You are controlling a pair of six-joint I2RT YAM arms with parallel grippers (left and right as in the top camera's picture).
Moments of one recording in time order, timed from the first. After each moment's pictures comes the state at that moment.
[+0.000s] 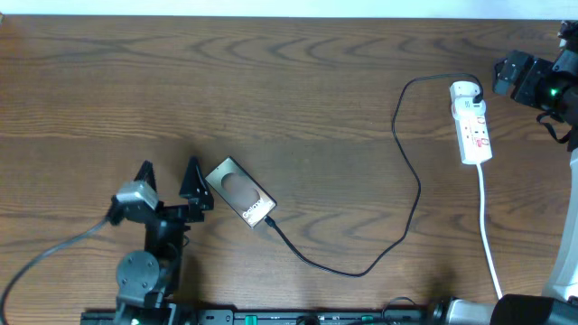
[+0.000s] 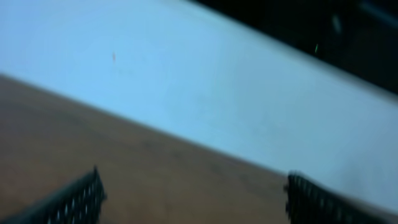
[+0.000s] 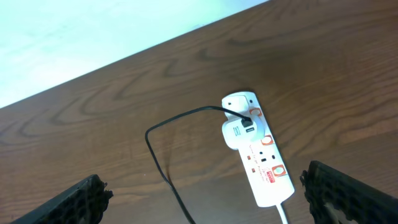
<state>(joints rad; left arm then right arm) -0.21 0.24 0.16 0.18 -0.19 -0.38 -0.34 1.50 1.61 -0.87 -0.27 0.10</state>
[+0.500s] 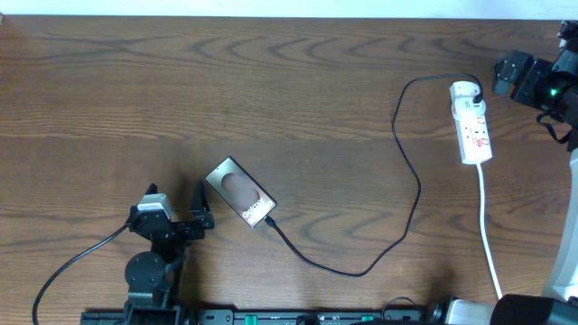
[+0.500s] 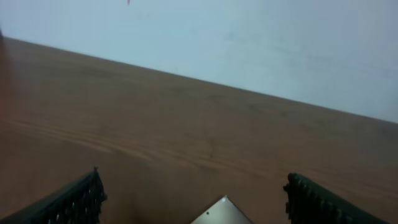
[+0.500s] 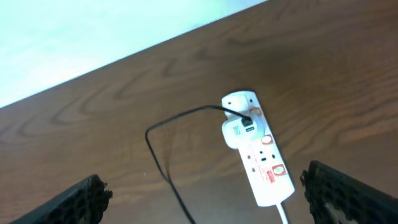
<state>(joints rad) -0.06 0.02 0.01 -0.11 -0.03 -0.23 -0.34 1.50 1.61 -0.88 -0.27 0.10</state>
